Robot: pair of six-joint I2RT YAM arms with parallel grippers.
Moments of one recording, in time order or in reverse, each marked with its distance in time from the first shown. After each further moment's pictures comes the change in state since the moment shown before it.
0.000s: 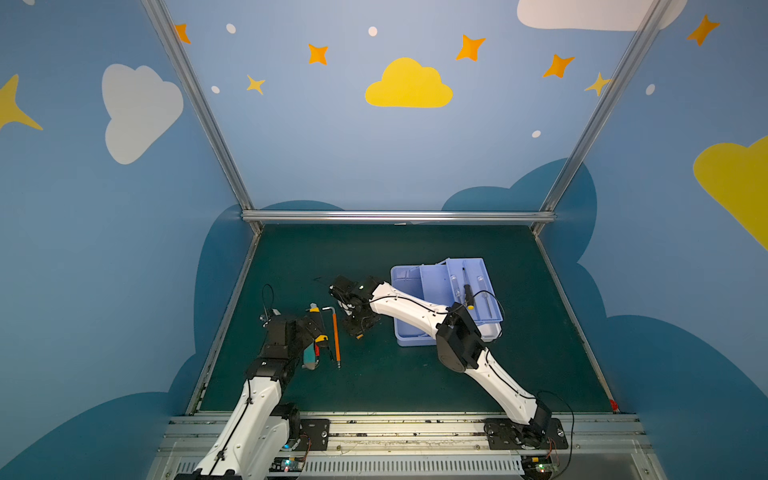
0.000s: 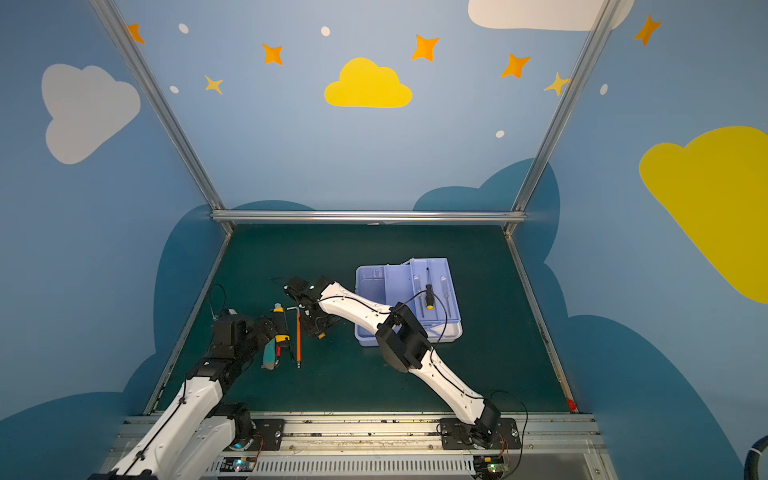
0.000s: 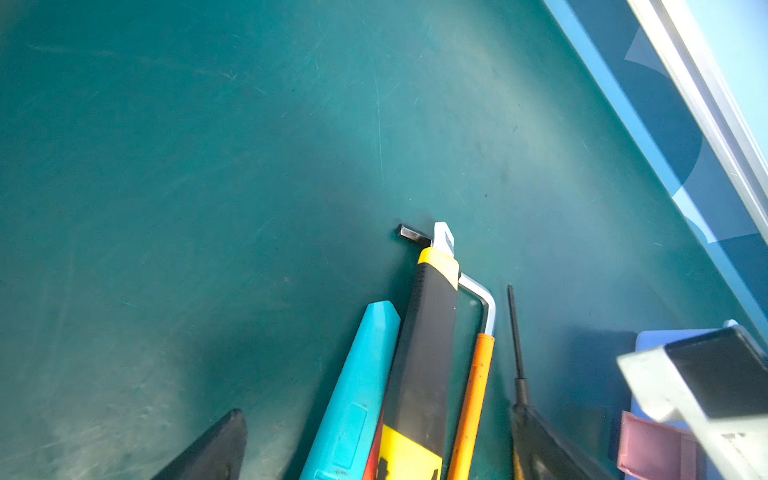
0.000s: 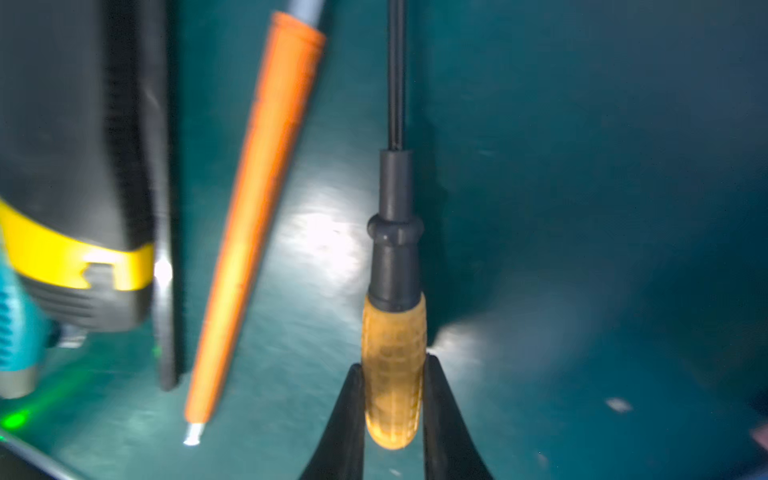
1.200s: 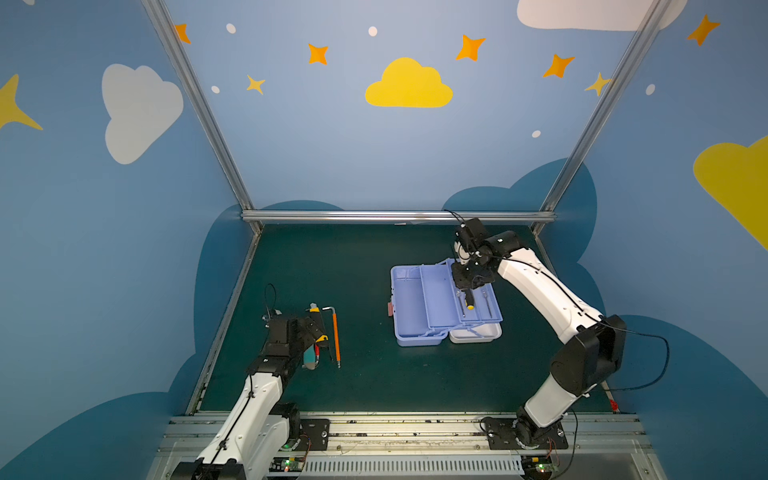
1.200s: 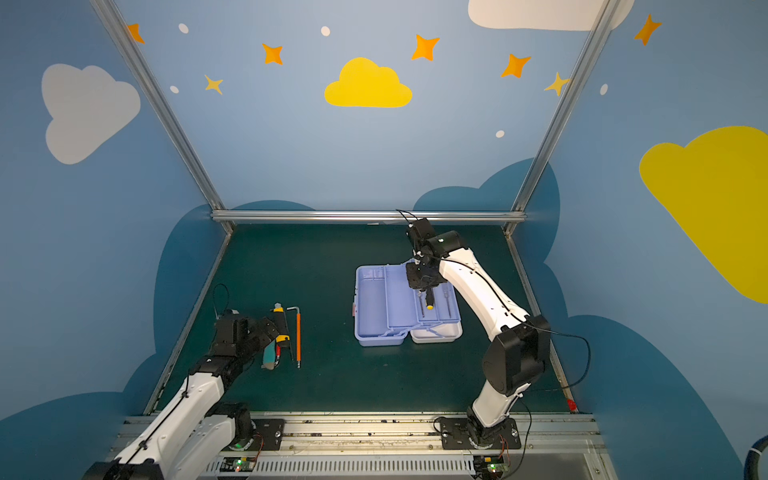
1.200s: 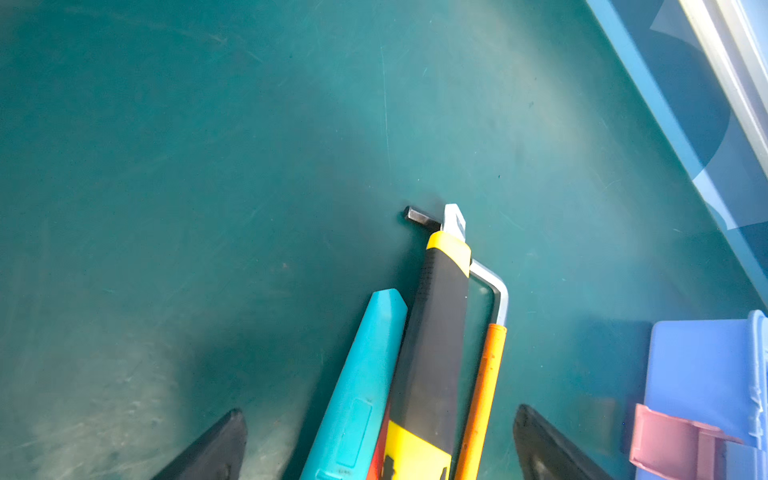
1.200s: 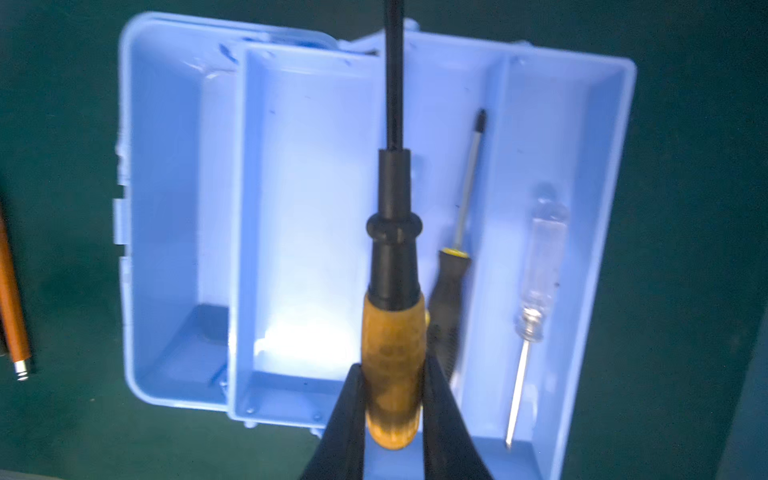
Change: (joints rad) left arm 0.000 0.051 0.000 0.010 0.023 0.000; right arm -0.586 -0.850 -0.702 -0.010 0.183 -0.138
